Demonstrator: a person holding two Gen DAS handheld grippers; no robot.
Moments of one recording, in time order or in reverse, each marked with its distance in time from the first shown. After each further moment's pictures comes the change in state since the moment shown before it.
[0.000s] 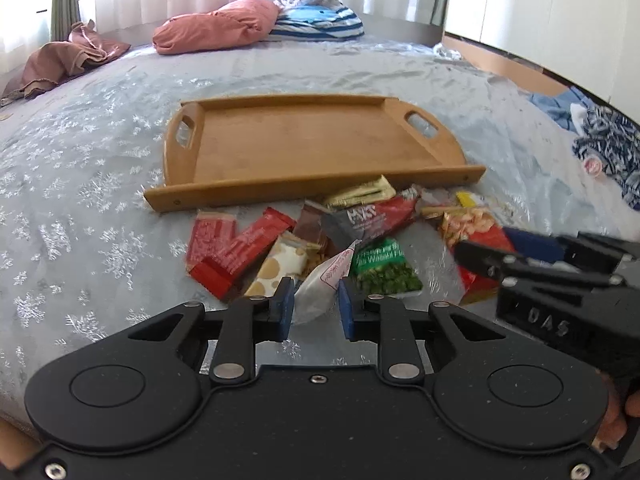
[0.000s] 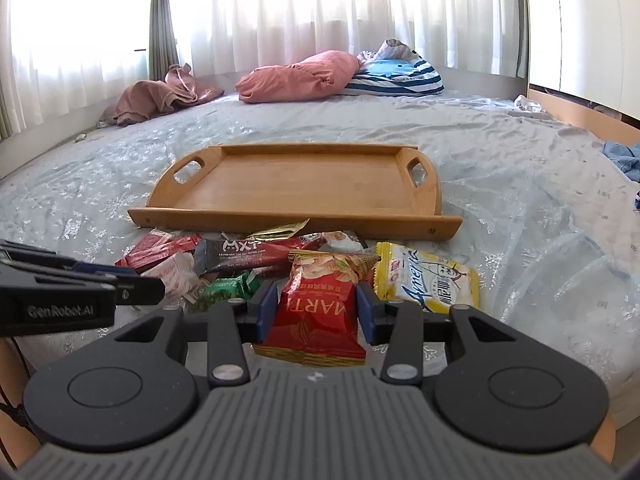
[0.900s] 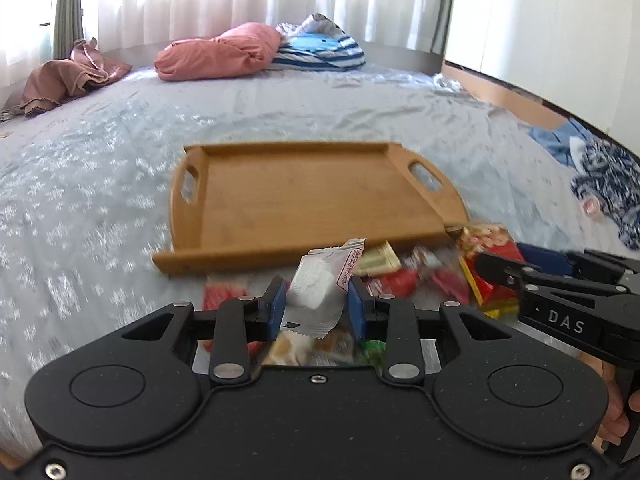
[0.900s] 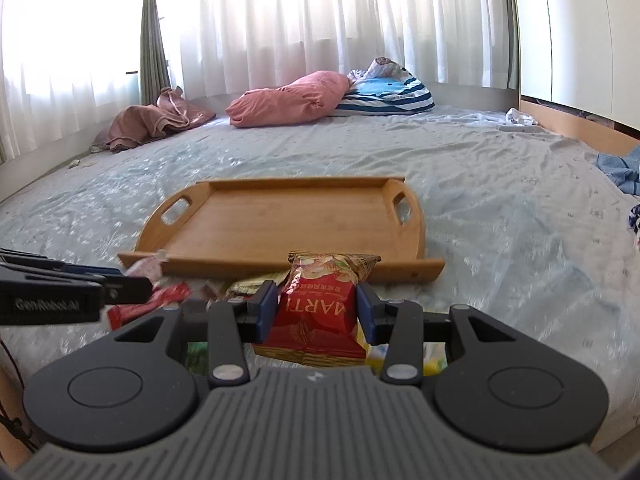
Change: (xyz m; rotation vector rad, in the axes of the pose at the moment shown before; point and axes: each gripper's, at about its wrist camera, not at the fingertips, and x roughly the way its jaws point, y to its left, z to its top) left arm -0.011 0.015 0.051 -0.033 -0.081 -0.011; right arm 0.001 -0.018 0.035 0.030 -0.051 -0.008
